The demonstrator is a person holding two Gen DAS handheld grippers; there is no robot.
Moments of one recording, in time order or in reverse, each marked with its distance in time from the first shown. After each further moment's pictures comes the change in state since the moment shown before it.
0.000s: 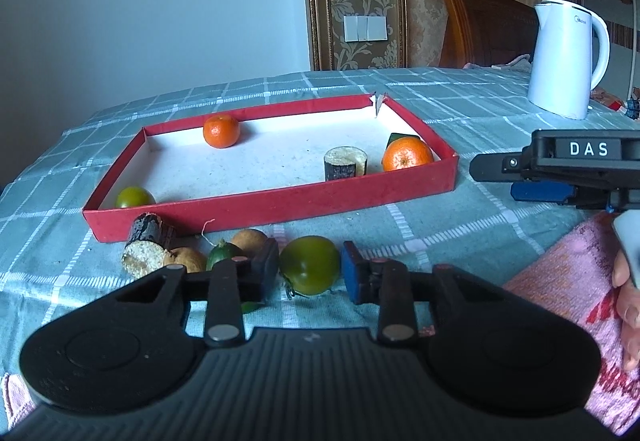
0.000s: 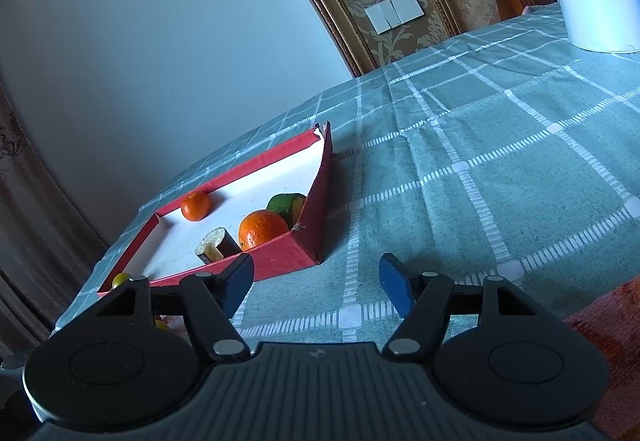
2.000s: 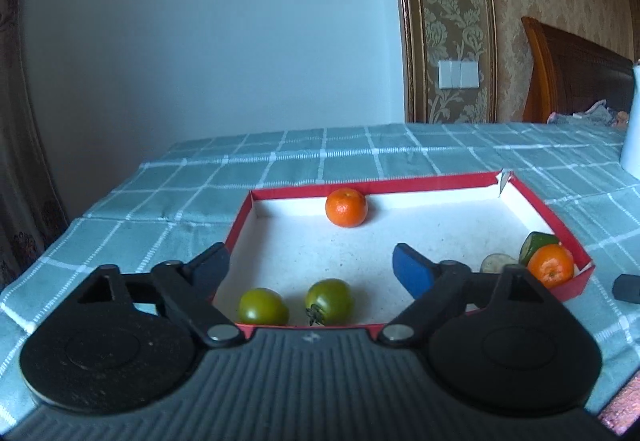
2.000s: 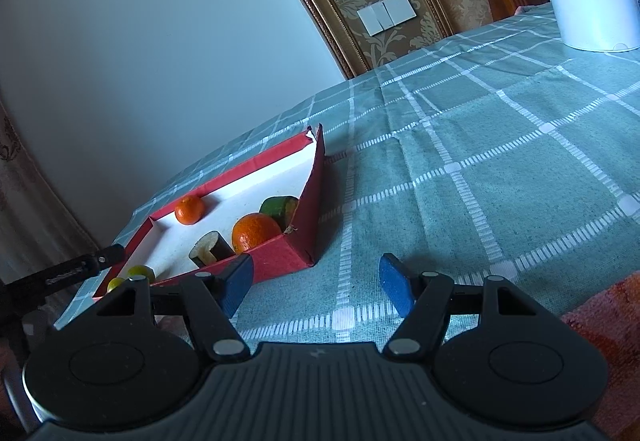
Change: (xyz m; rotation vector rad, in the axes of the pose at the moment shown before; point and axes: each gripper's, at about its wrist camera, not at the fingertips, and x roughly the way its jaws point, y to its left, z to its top) left arm 0.014 0.078 0.052 -0.083 -0.120 0.211; right arm -0.001 0.000 0.001 0.010 -0.005 -0.021
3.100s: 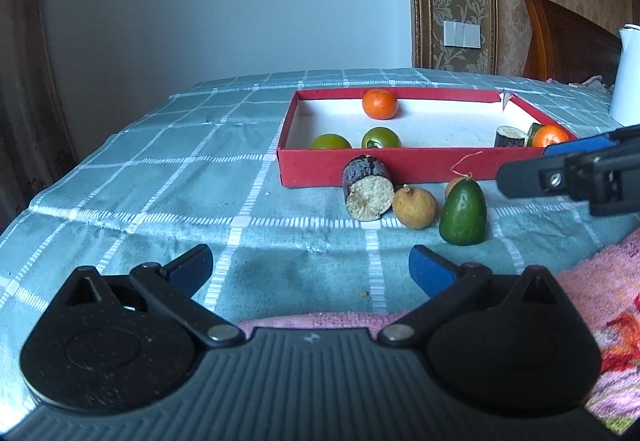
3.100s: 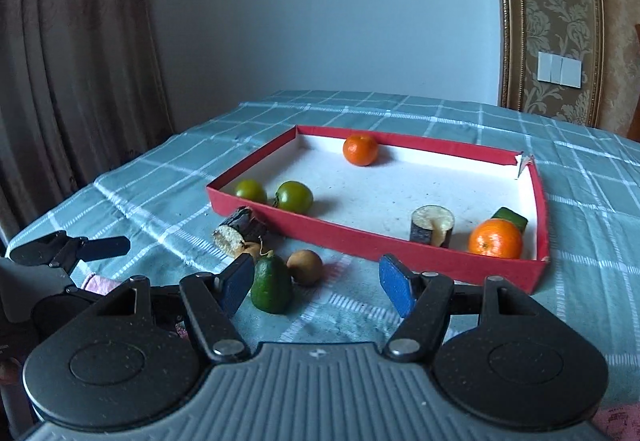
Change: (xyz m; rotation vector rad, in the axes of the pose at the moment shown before) left arm -0.043 0.053 -0.087 -0.028 0.121 -0.015; right arm 0.027 0.168 -0.043 -0.558 0.142 0.123
